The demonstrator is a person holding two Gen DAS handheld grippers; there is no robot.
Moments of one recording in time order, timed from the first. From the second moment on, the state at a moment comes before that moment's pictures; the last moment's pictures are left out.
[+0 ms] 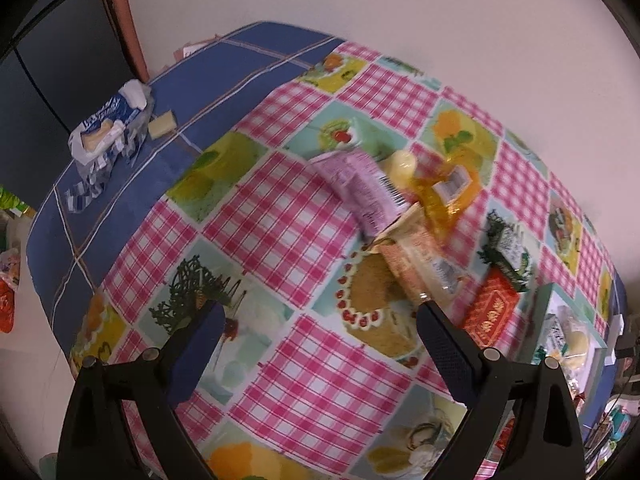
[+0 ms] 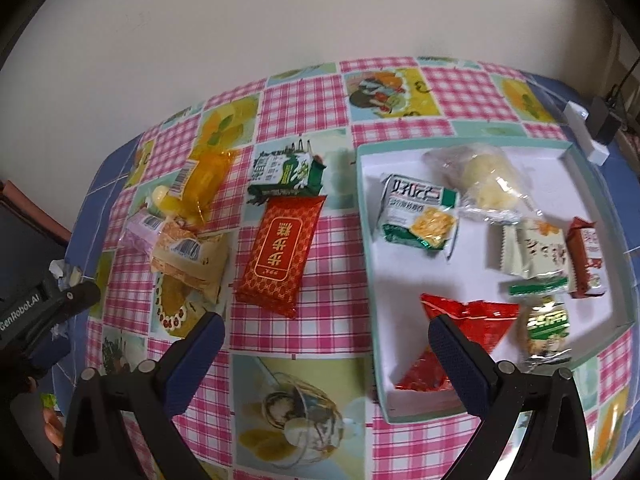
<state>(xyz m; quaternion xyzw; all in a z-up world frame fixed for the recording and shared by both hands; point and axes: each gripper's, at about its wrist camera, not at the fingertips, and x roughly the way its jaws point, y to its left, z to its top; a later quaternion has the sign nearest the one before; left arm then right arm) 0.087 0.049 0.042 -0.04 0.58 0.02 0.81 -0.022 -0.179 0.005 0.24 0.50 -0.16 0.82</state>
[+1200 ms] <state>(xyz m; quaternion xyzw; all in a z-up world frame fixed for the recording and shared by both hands) 0.151 -0.001 -0.012 -0.04 0.59 -0.04 0.81 0.043 -0.164 -0.037 0.20 0.50 -0.13 0.83</state>
